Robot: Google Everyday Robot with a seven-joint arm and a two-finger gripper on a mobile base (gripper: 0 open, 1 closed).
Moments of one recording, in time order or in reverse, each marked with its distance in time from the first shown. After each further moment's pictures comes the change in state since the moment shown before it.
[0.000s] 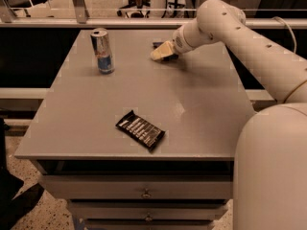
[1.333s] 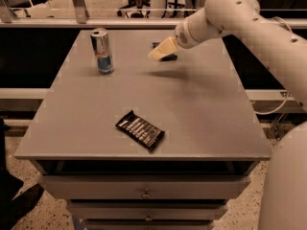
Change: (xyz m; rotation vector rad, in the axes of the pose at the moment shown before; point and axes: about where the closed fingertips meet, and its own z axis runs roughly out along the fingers) arm -0.012 0.027 -0.058 -0.015 -0.022 -0.138
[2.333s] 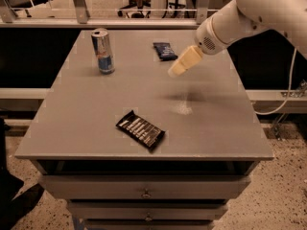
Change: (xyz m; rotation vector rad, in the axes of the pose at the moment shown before) arm 0.039 0.045 -0.093 -0.080 0.124 -0.177
